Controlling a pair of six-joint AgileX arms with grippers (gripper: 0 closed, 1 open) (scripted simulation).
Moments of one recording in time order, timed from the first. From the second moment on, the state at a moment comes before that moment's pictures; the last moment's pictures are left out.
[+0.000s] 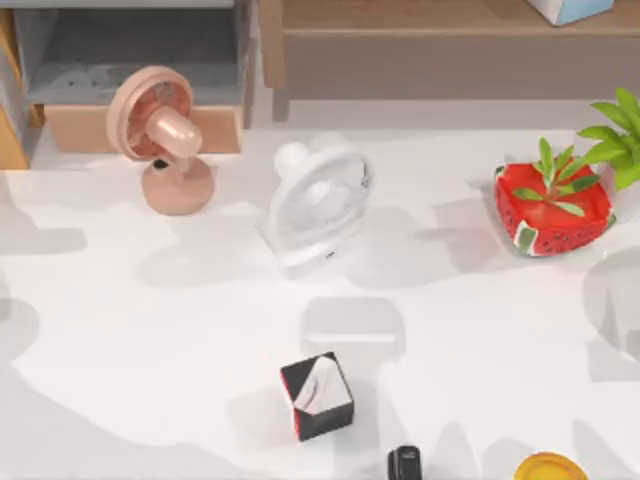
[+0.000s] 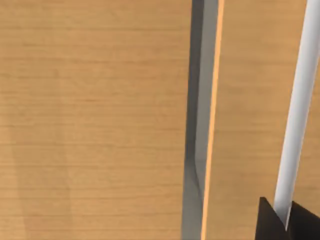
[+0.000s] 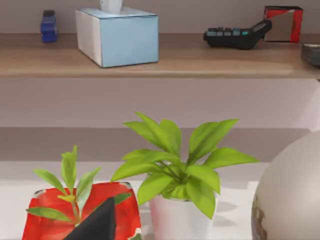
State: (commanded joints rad) left arm 0.47 2.22 0.94 1.25 0.51 1.58; right arm 0.00 0.00 0.00 0.00 0.00 0.00
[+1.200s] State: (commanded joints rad) left arm 0.60 2.08 0.61 1.44 0.65 1.59; right arm 0.00 0.00 0.00 0.00 0.00 0.00
